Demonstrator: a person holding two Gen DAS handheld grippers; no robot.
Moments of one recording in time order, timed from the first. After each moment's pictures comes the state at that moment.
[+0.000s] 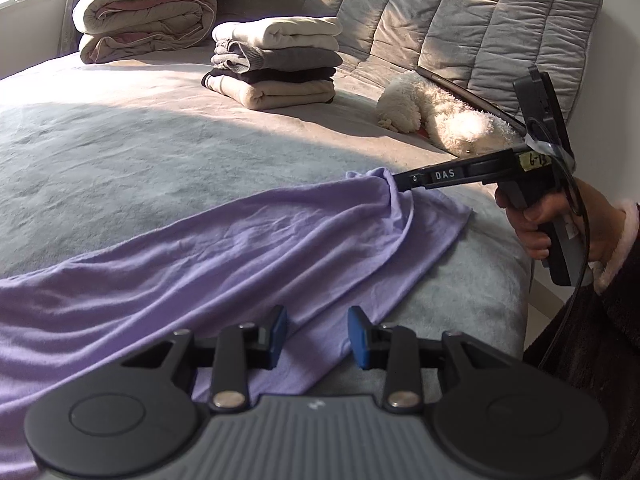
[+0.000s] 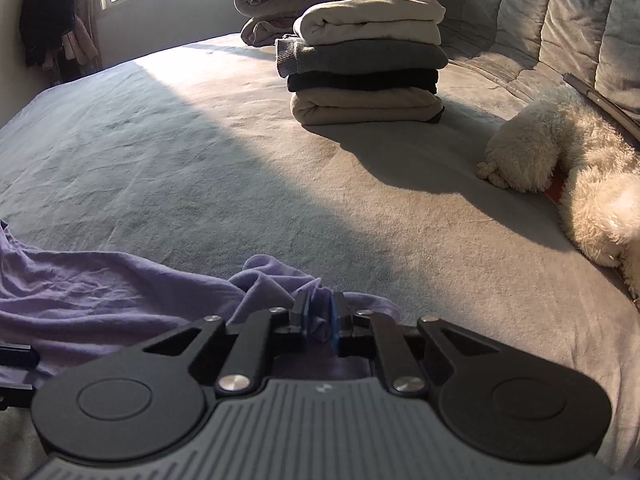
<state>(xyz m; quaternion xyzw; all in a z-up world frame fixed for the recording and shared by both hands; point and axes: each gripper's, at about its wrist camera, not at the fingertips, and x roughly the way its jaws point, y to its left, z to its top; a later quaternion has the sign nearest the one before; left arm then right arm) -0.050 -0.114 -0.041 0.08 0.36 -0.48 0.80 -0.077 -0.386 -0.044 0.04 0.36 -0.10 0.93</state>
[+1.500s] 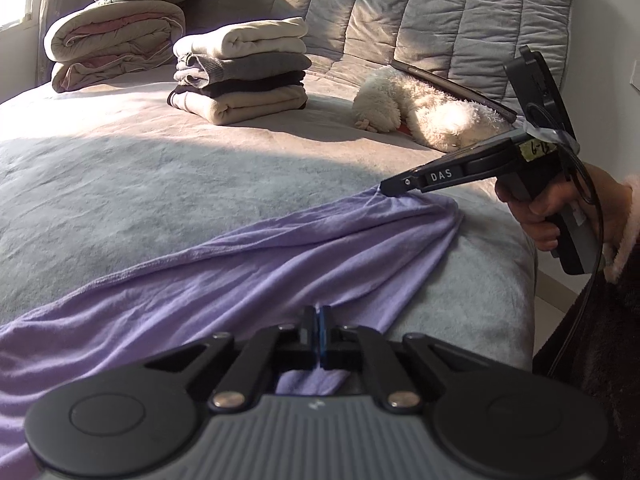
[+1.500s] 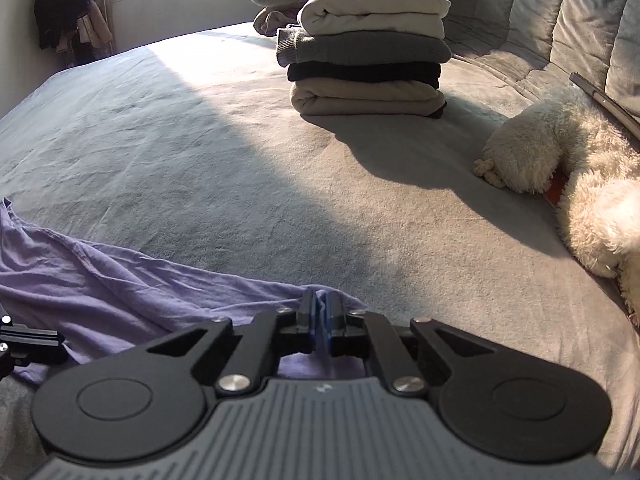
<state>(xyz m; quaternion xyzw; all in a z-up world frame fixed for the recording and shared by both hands) -0.056 -0.151 -0.041 0.11 0.33 -0.50 0.79 -0.081 -0.409 -0.045 0.04 0.37 -0.08 0.92</state>
